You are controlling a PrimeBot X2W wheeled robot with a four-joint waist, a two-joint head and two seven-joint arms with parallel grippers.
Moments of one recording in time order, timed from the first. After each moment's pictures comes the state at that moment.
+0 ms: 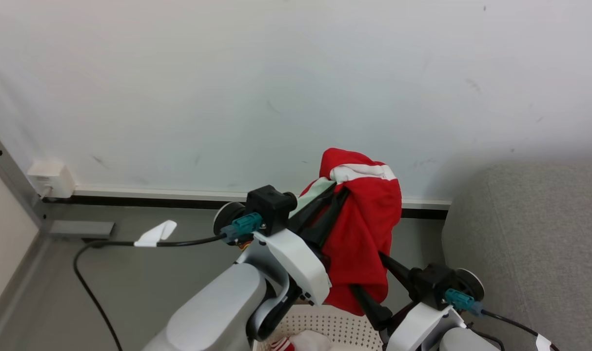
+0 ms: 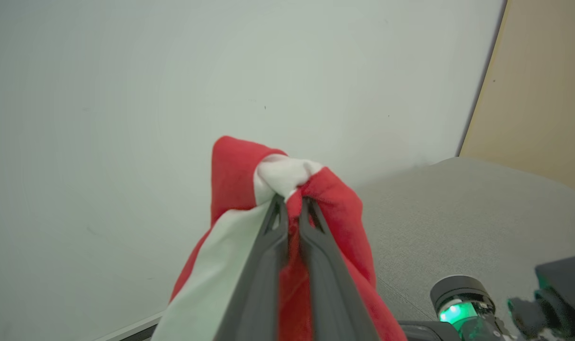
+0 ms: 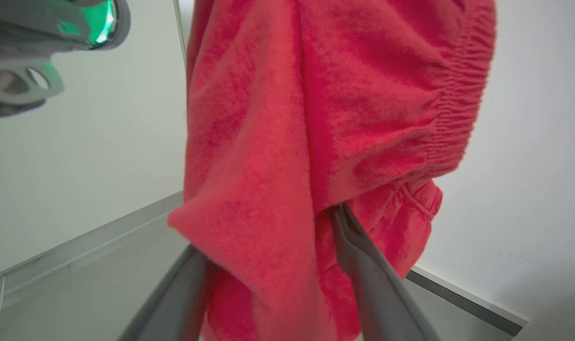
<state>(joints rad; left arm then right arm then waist) -0.68 0.17 -0.82 0.35 -0.61 0.03 -0.16 -0.48 -0.14 0.80 0.55 0.56 0.13 -0.26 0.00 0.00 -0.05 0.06</state>
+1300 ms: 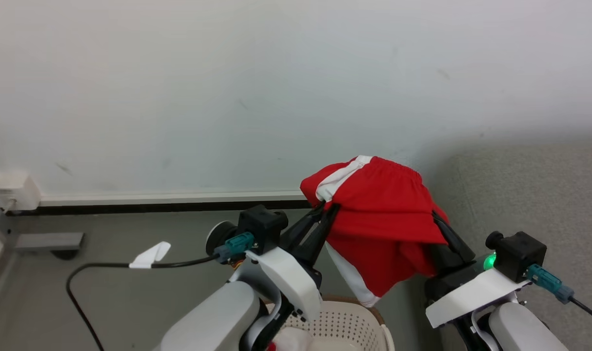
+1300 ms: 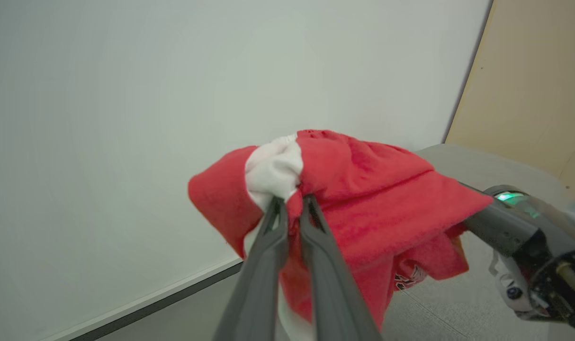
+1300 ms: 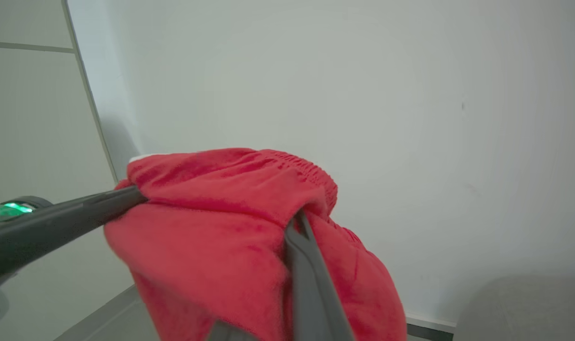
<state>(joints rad) -0.63 0.19 -0.85 0.35 -0.62 0.06 -0.19 -0.40 -0.17 0.47 0.35 0.56 0.13 -0.26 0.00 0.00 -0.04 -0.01</state>
